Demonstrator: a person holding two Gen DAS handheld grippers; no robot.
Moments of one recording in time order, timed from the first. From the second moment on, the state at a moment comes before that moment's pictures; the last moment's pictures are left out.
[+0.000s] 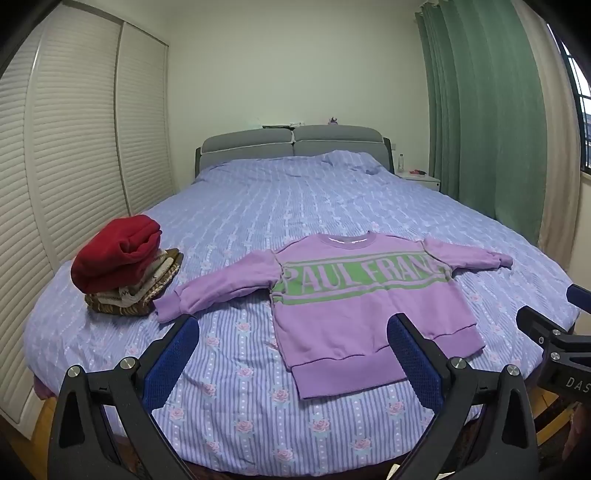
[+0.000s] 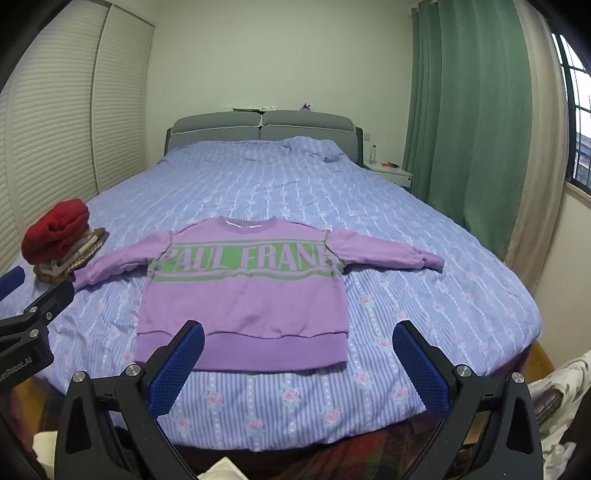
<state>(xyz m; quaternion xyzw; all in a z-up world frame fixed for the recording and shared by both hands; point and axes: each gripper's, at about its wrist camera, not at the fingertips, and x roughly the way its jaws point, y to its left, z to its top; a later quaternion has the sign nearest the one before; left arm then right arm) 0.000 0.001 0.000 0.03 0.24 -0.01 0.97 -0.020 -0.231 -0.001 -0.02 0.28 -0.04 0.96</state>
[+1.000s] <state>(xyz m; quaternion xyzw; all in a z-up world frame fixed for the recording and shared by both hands) 0.001 0.001 -0.005 0.03 0.24 -0.01 0.97 -0.021 -0.230 -0.003 -0.02 0.28 -0.04 0.96</state>
